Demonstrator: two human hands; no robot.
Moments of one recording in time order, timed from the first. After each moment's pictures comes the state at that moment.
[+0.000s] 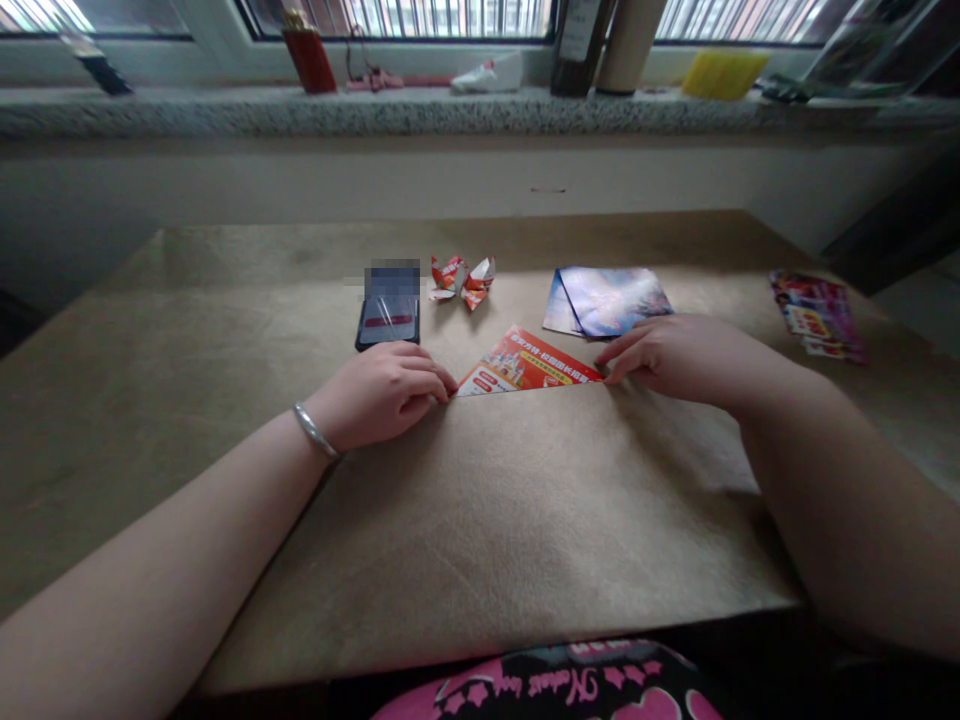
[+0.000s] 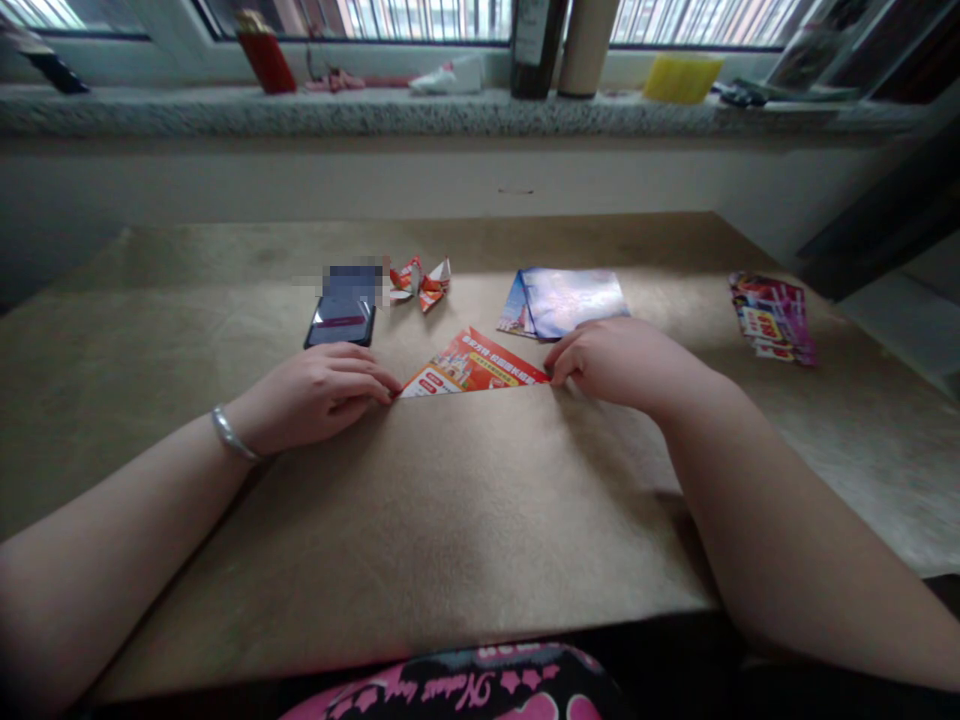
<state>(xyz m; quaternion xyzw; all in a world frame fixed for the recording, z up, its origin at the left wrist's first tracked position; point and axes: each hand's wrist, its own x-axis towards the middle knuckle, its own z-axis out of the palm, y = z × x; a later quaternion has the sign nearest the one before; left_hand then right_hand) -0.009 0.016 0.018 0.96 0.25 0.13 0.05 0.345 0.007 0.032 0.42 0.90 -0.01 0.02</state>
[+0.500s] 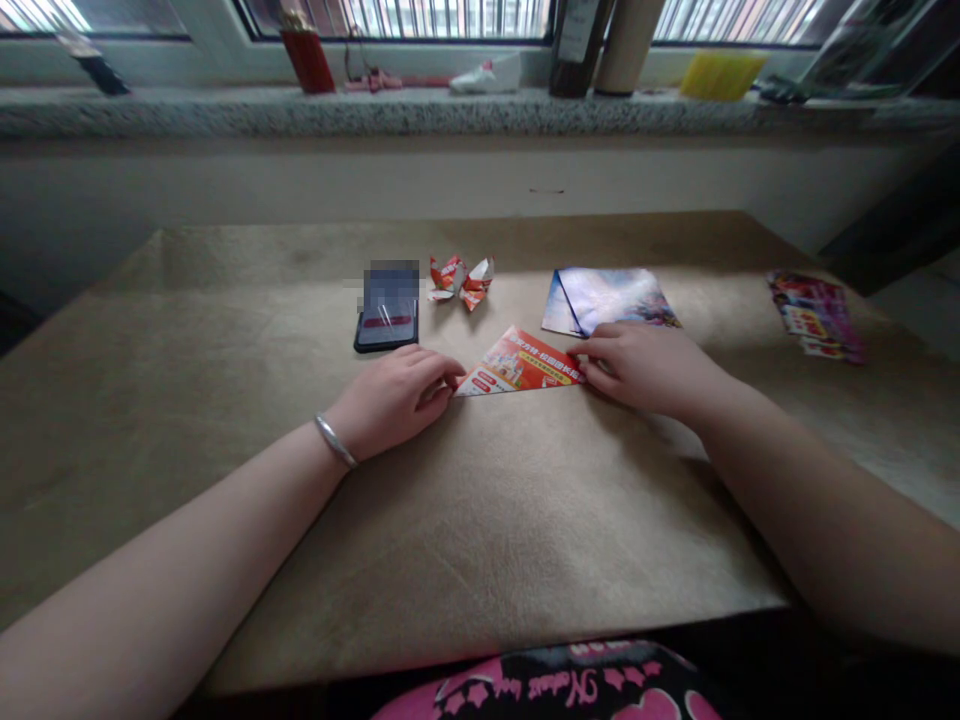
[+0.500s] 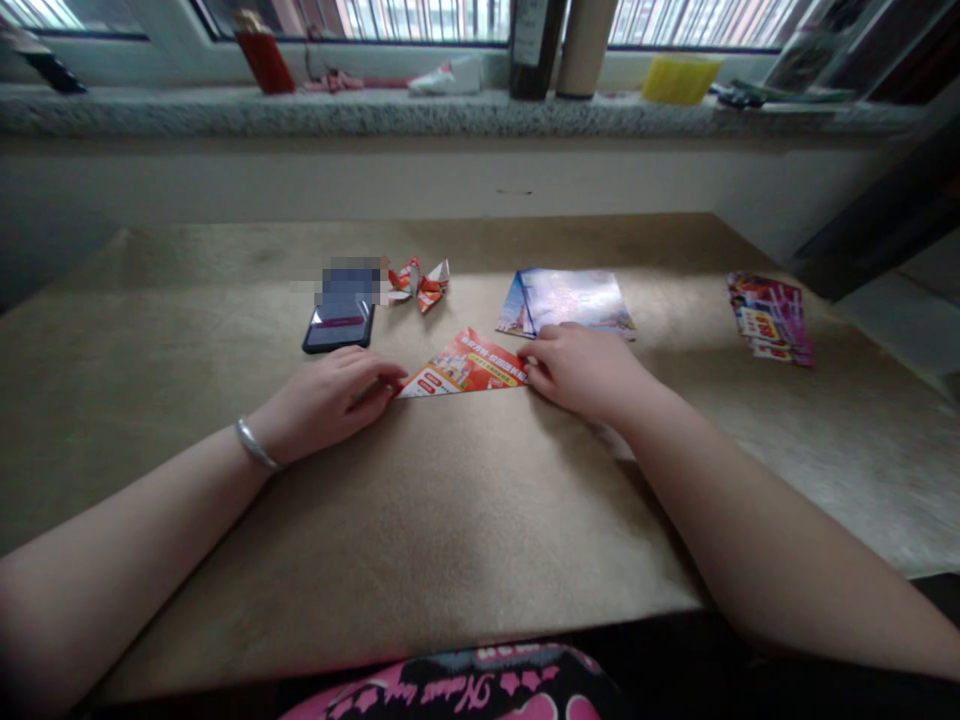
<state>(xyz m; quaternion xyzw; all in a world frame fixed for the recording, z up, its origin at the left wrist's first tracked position) 0.002 0.009 0.006 0.92 0.35 0.16 0.04 0.309 0.001 0.022 0.50 0.86 0.06 0.00</state>
